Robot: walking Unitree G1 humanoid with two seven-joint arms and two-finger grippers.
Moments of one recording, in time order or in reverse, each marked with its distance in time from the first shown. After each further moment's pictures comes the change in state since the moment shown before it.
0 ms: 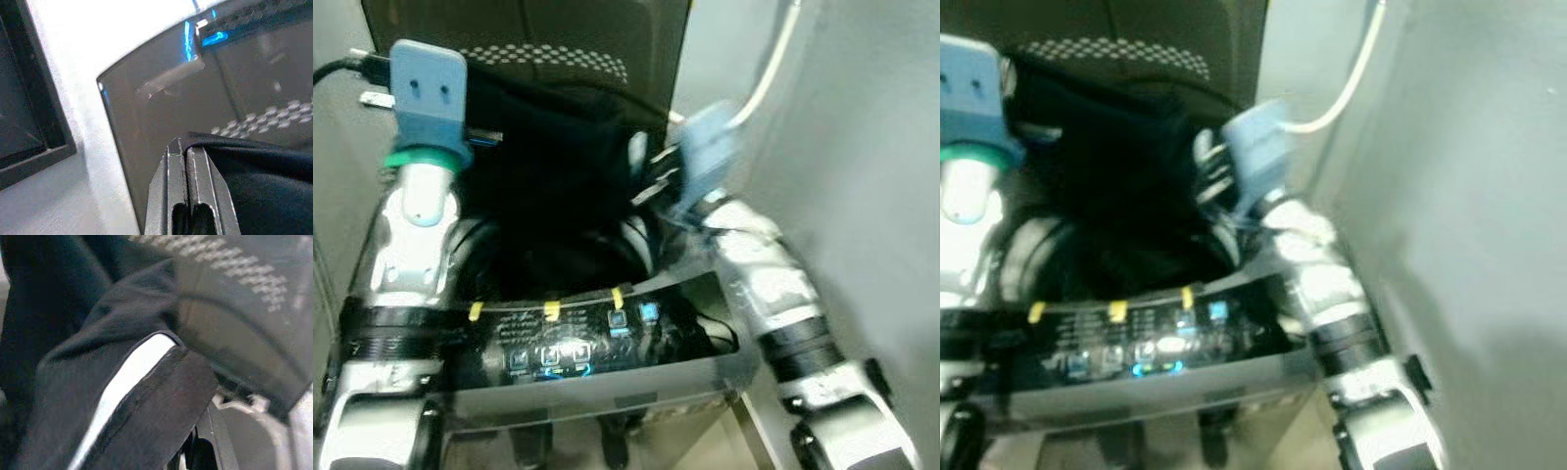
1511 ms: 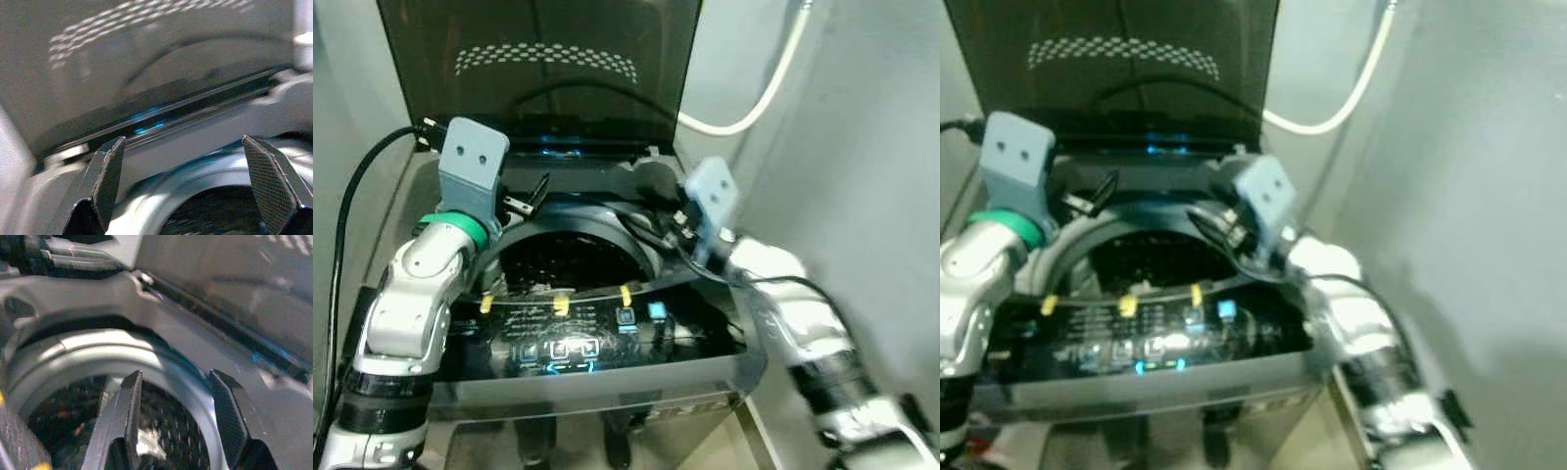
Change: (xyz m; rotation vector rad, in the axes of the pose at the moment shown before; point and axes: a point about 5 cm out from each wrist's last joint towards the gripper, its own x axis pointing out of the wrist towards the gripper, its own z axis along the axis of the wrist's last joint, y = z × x) left arm -0.047 -0.029 -0.020 -0.182 0.299 -0.419; right arm -0.064 -0.039 -0.019 0.096 -0.014 0.250
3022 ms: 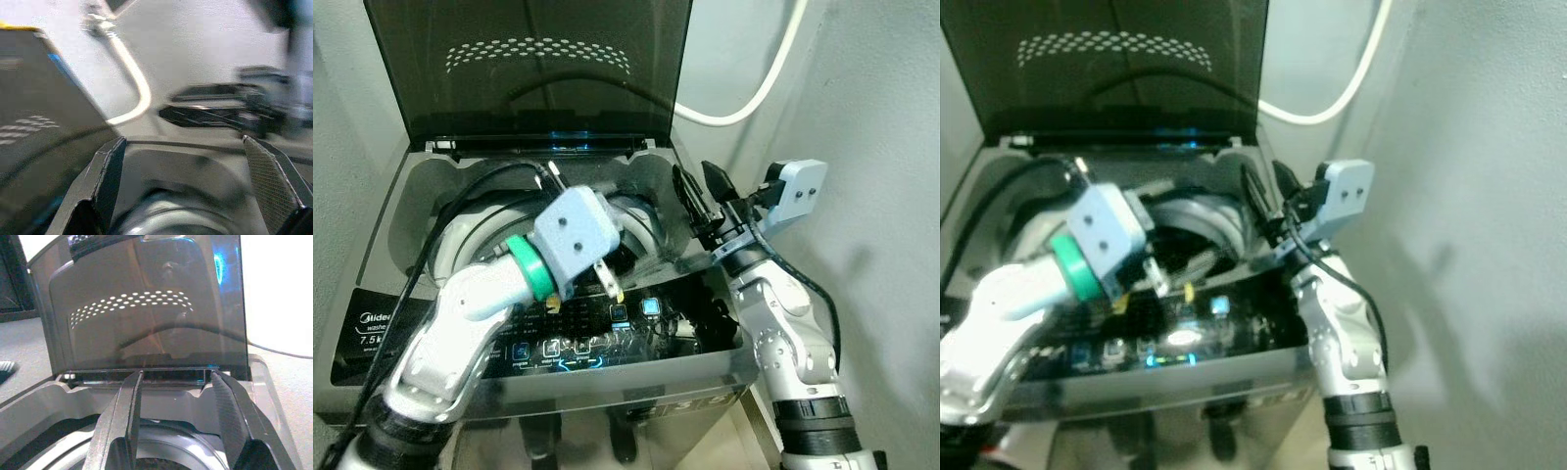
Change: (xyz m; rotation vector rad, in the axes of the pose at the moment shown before) left arm -0.030 -0.095 0.045 0.120 -0.377 -0.586; right arm -0.004 0.009 0.013 0.323 -0.312 -0.476
